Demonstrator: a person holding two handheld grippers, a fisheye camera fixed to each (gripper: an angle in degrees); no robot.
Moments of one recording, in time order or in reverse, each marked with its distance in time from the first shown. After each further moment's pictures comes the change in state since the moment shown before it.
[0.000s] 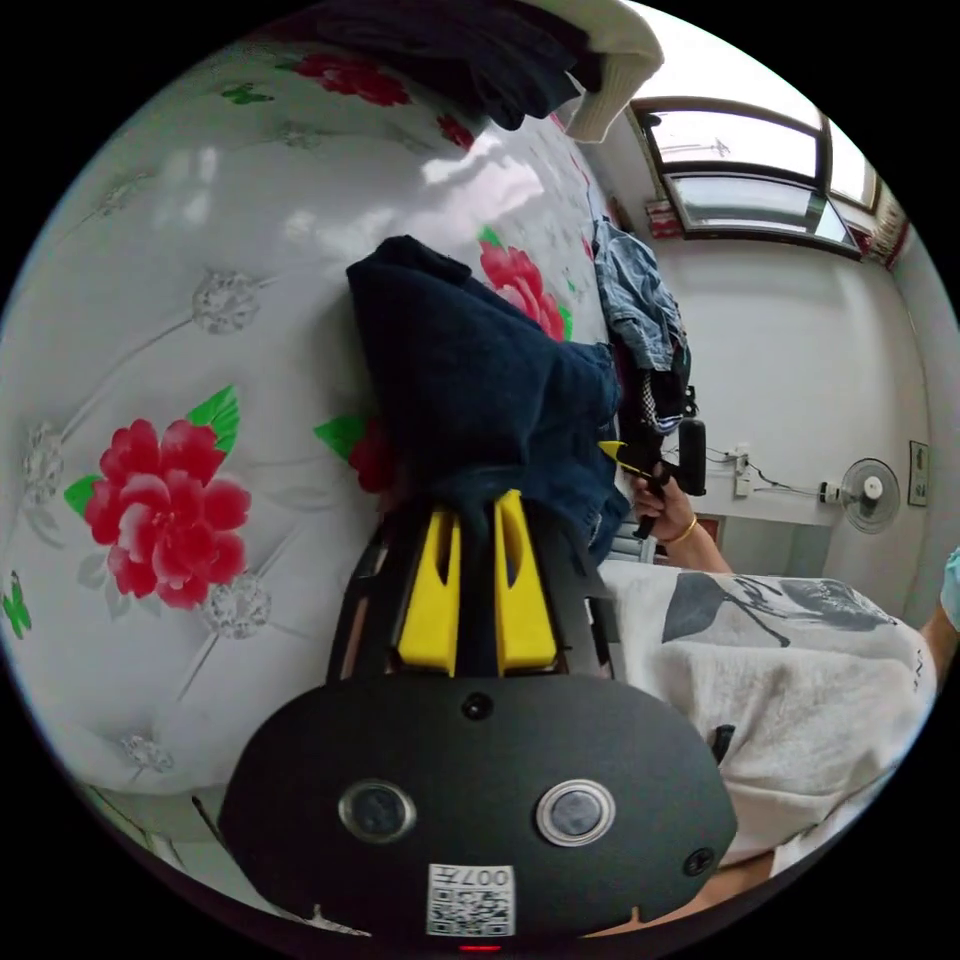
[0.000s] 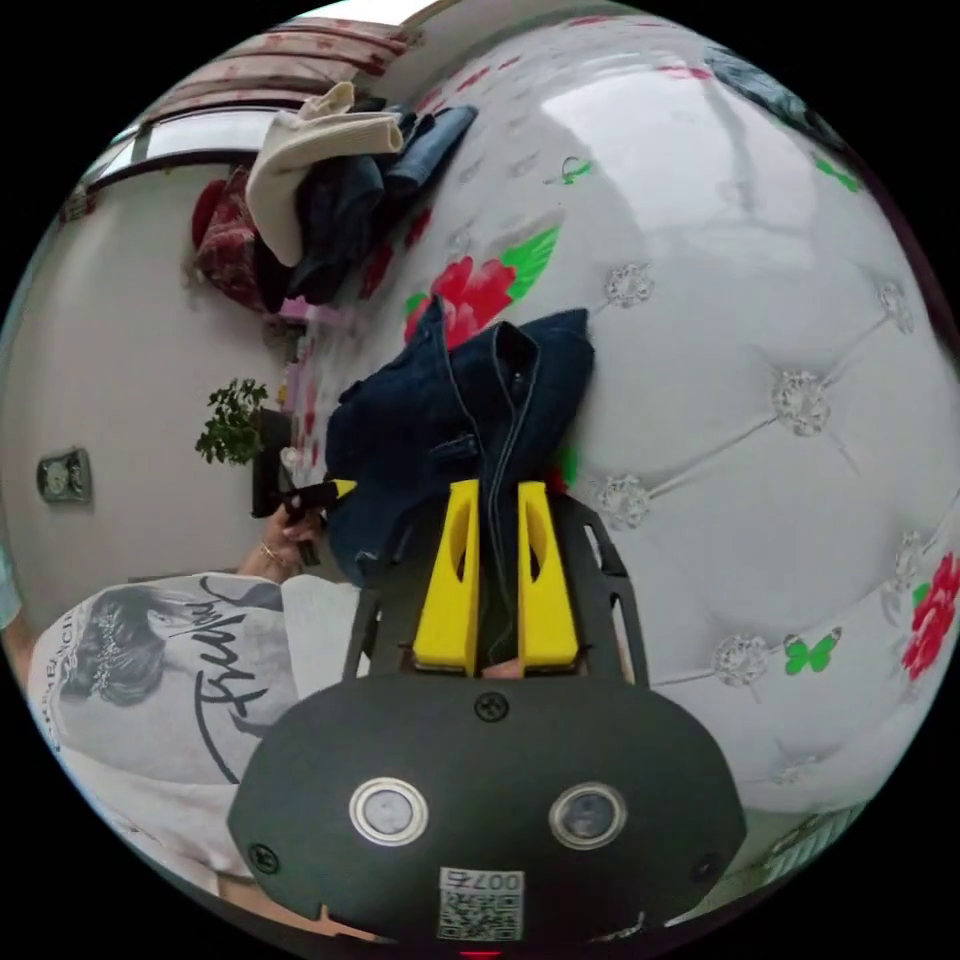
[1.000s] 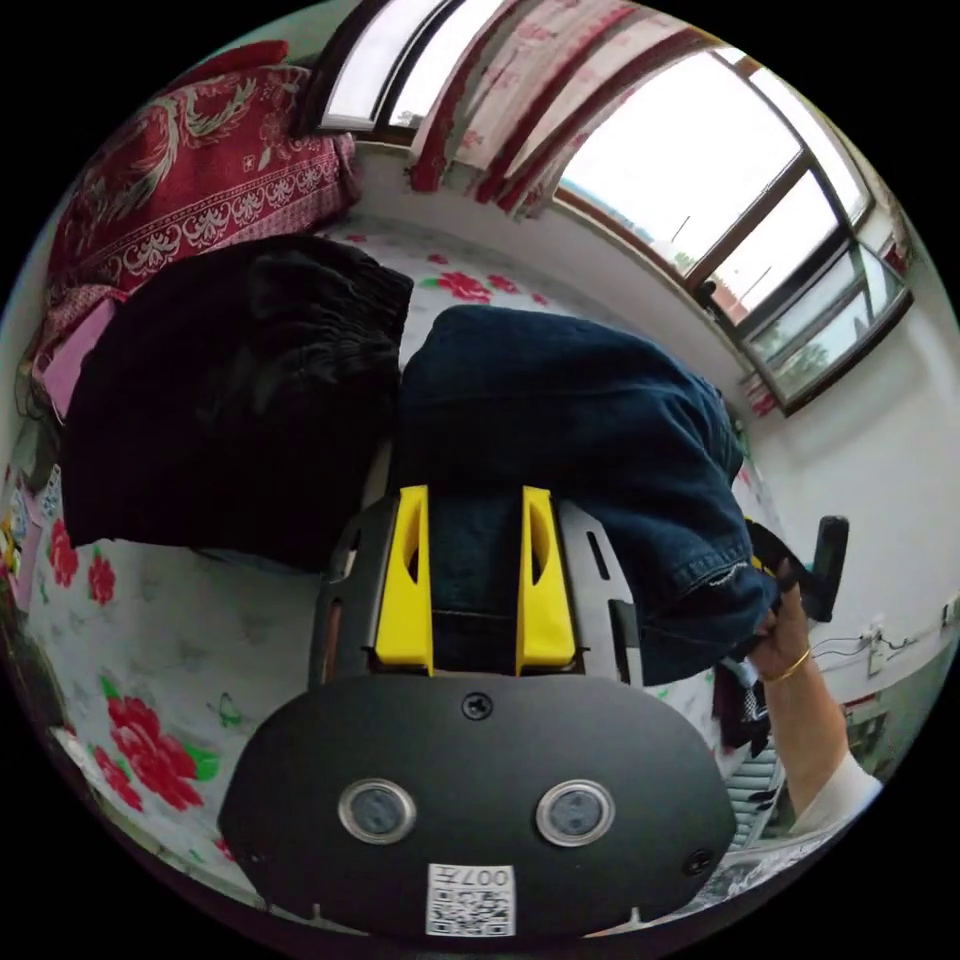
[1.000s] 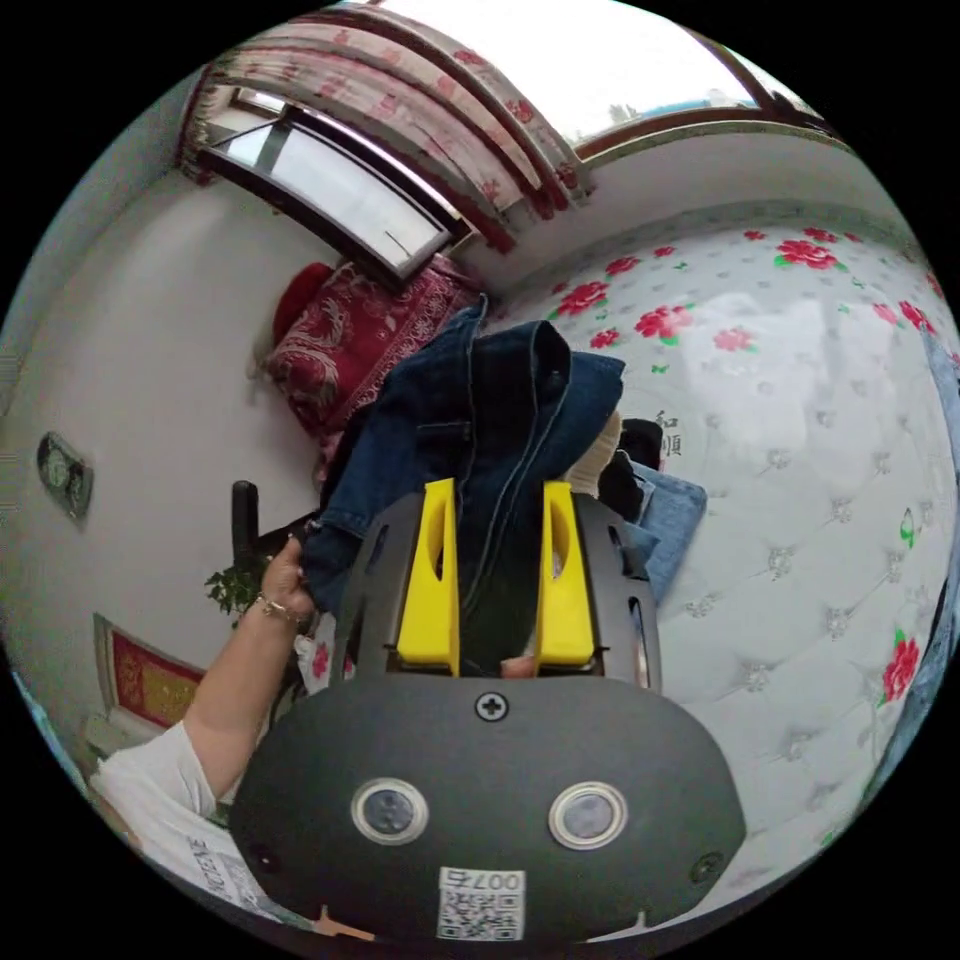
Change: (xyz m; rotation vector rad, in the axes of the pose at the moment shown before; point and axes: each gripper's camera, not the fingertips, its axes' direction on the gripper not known) left arm 0.076 -0.379 -0.235 0.581 -0.553 0.077; right arm -0.268 -0.357 -0.019 0.409 -0.001 -0.315
